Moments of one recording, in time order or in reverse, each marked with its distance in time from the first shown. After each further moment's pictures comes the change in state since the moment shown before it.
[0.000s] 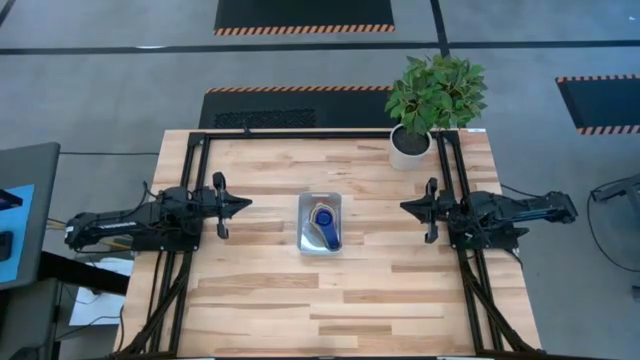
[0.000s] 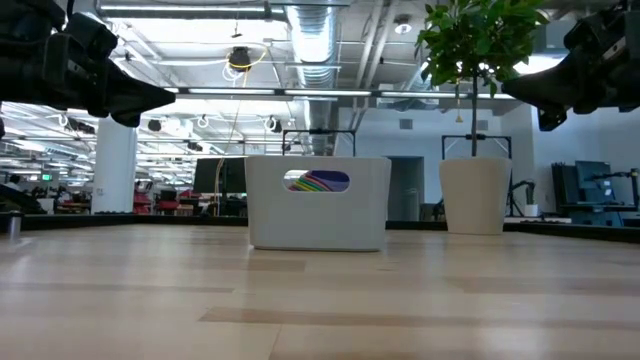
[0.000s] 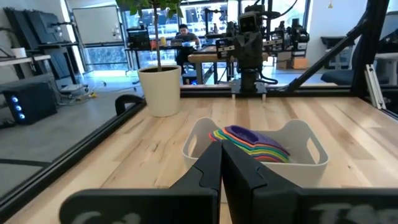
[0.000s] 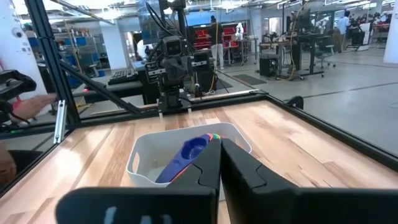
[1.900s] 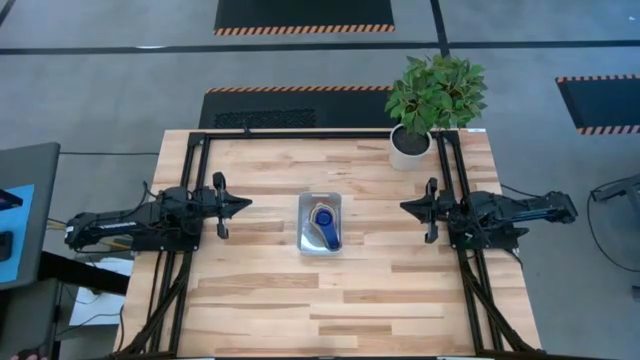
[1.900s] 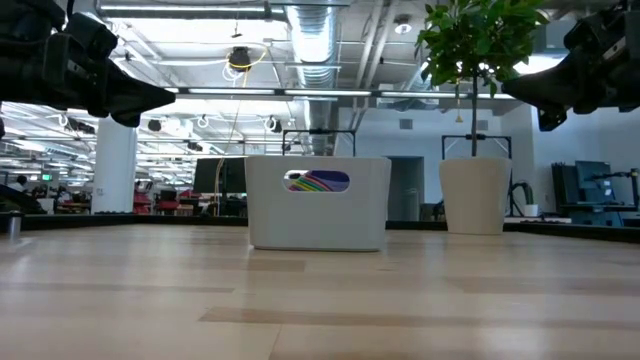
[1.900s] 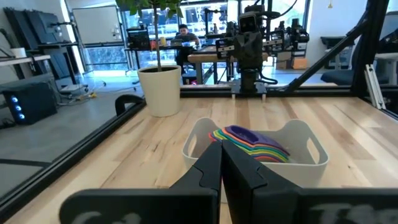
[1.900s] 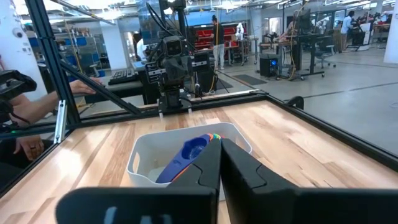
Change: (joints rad) left arm 0.000 0.000 0.000 0.000 0.000 0.000; right arm 0.000 0.000 0.000 0.000 0.001 0.000
